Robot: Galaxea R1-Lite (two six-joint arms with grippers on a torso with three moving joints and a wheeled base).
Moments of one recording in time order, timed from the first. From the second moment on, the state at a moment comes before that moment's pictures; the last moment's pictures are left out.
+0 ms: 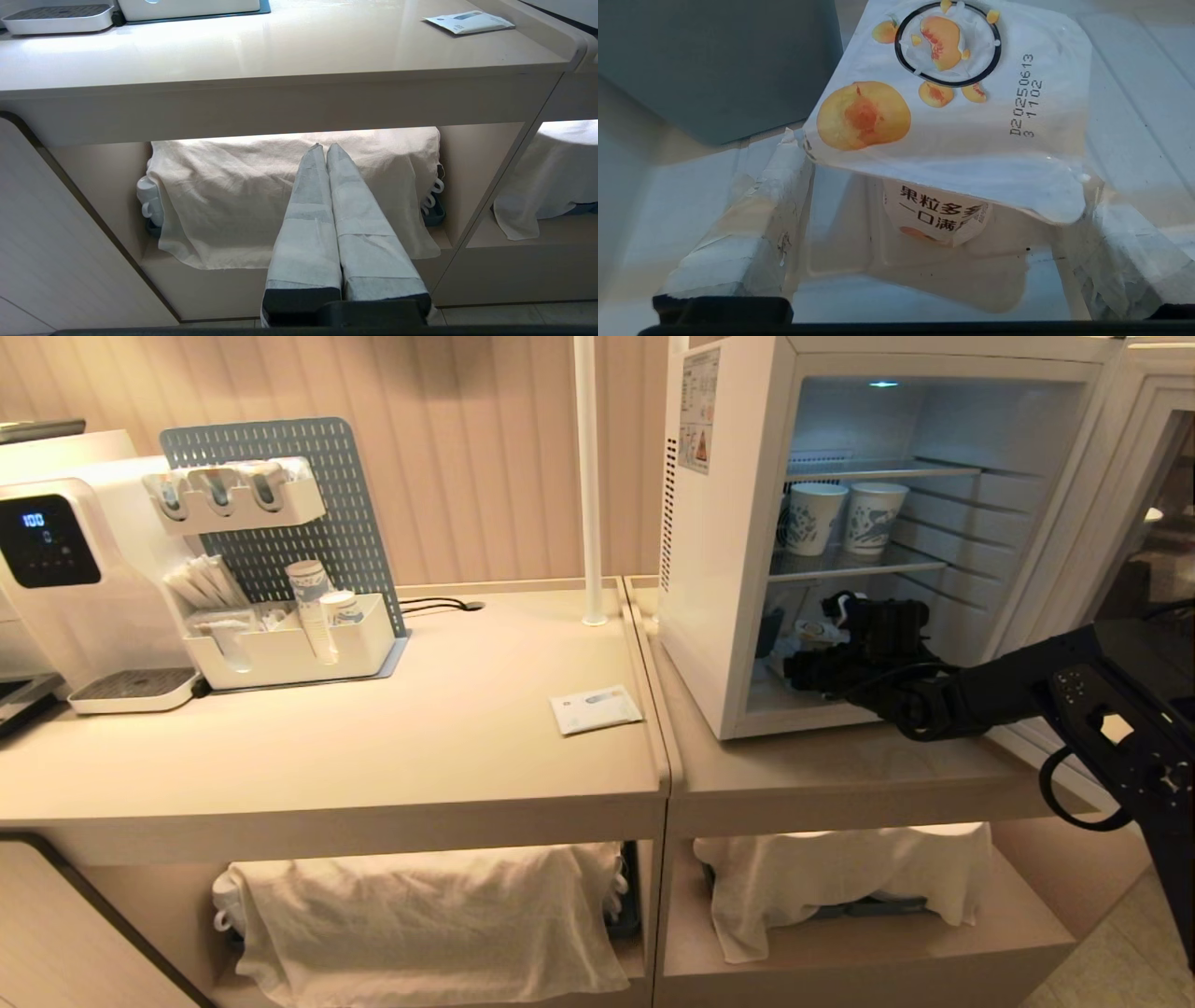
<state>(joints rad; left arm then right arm) 0.00 0.00 0.00 0.00 0.00 0.01 0.10 2.43 -1.64 -0.48 -0.04 0.05</state>
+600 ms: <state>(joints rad) 0.00 0.00 0.00 0.00 0.00 0.01 0.11 2.43 -1.63 -0.49 -0.04 0.04</state>
